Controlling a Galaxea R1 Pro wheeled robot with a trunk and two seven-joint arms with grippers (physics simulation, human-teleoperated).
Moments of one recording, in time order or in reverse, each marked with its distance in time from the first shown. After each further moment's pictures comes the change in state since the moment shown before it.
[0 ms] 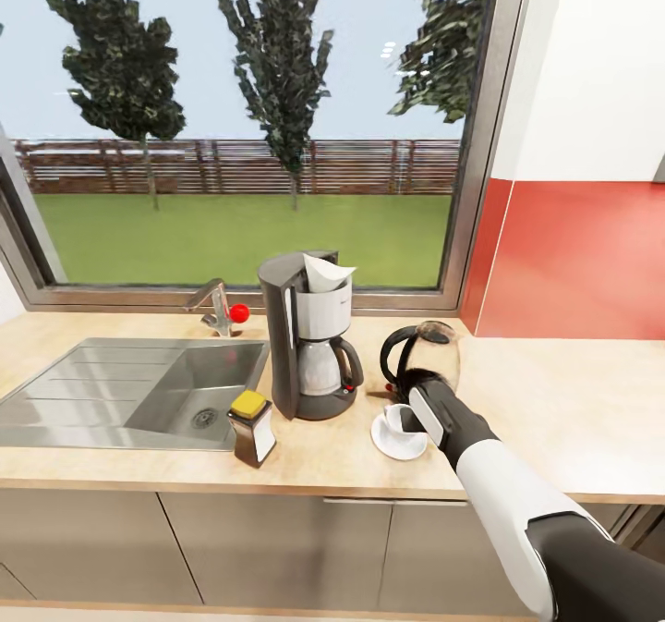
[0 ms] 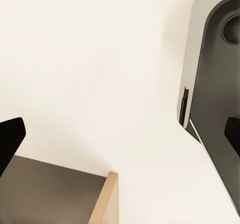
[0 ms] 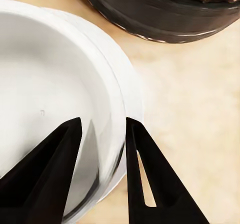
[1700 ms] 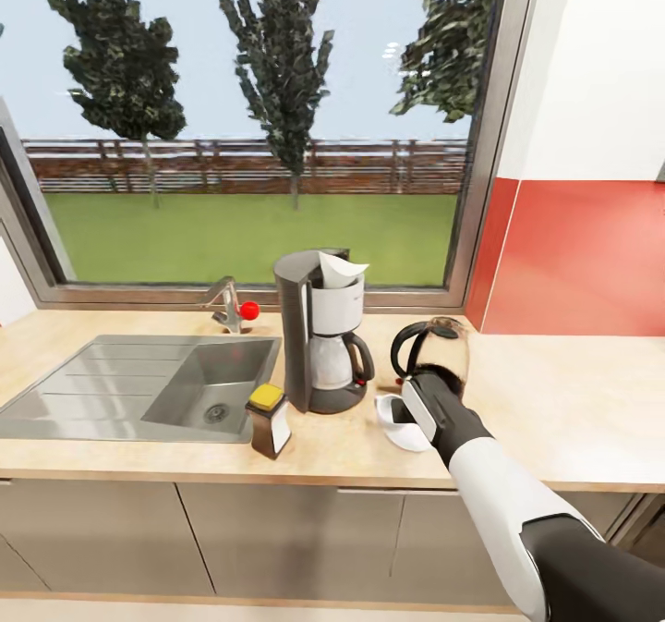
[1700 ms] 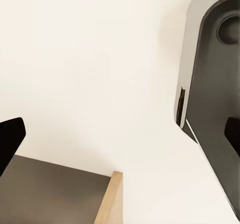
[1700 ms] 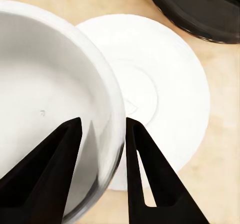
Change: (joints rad) left arm 0.000 -0.006 0.000 0.000 0.000 -0.003 -0.001; right arm 0.001 0.029 -0.002 -0.056 -0.002 0.003 0.000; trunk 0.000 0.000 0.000
